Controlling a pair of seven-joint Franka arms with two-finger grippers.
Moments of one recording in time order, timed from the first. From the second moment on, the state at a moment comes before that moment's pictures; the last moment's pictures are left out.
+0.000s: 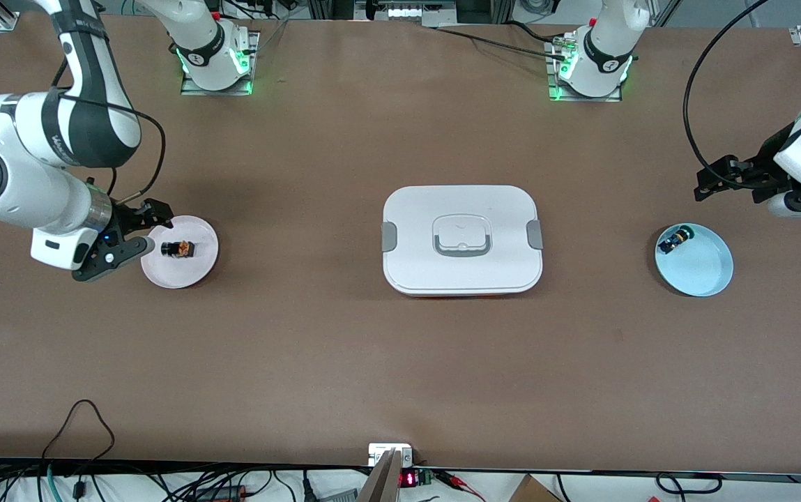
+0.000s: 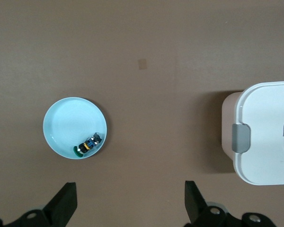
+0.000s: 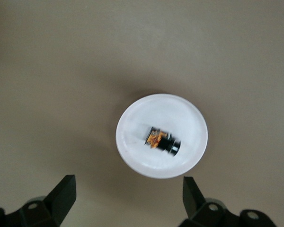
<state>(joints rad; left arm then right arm) -0.04 0.02 0.05 -1.68 -0.01 1.68 0.02 0.15 0.24 -0.07 -1.76 0.00 1.83 -0.27</state>
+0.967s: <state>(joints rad) -0.04 0.02 0.04 -1.68 0.02 1.64 0.02 0.13 0.13 -0.12 -1.45 0.00 1.48 0.02</state>
